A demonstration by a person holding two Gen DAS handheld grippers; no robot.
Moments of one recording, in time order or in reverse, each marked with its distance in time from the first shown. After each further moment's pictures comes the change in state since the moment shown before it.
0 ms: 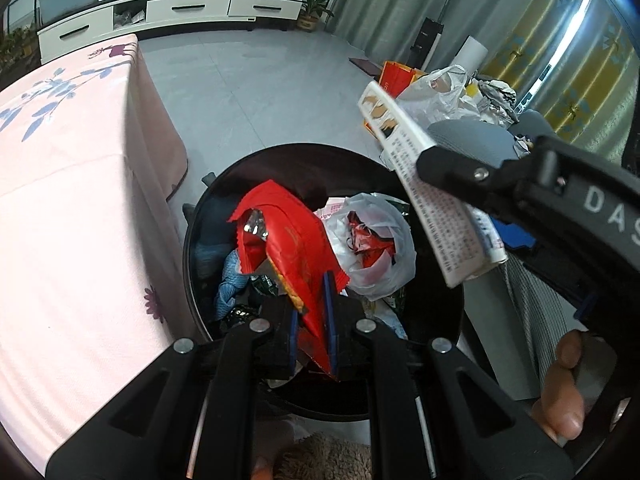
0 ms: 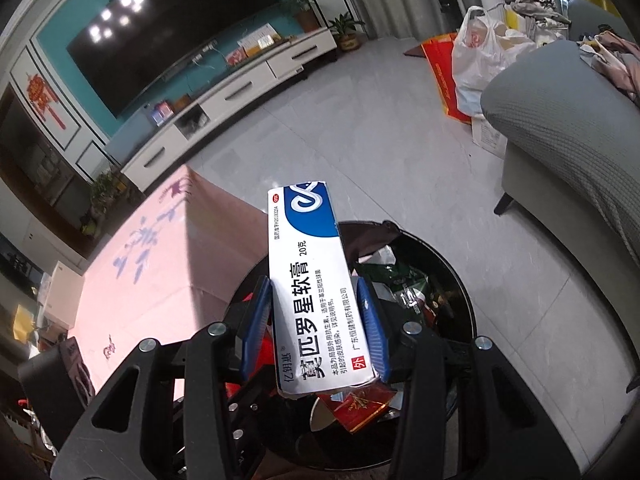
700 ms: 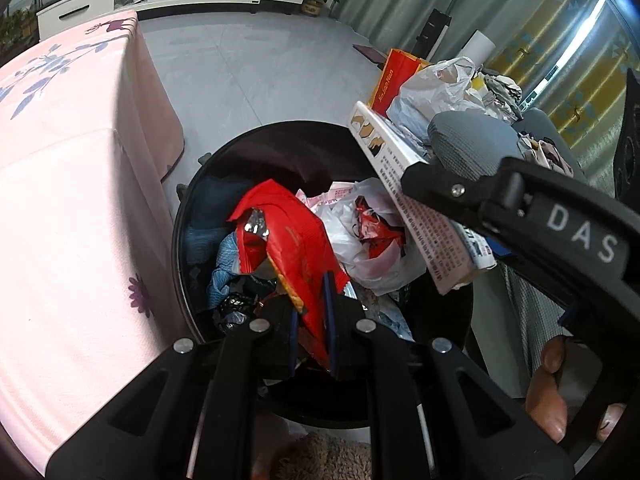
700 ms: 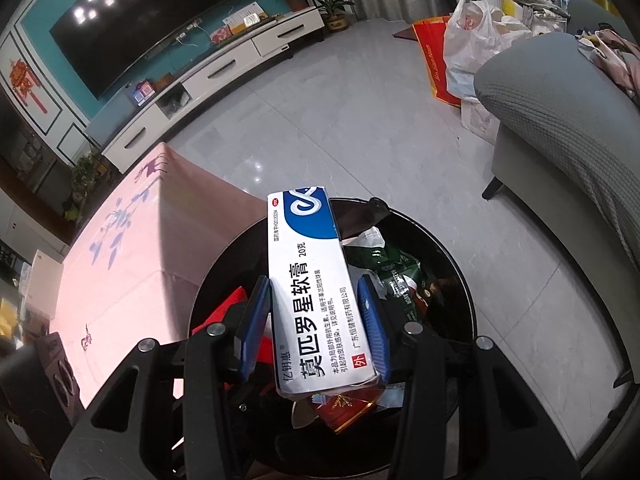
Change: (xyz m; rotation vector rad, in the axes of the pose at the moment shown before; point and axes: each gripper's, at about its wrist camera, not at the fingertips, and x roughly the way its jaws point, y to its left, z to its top) left arm 0.016 0.009 0.006 -0.032 0.058 -0.019; right arm 0.025 -0.004 -0.002 -0.005 0.077 -0.067
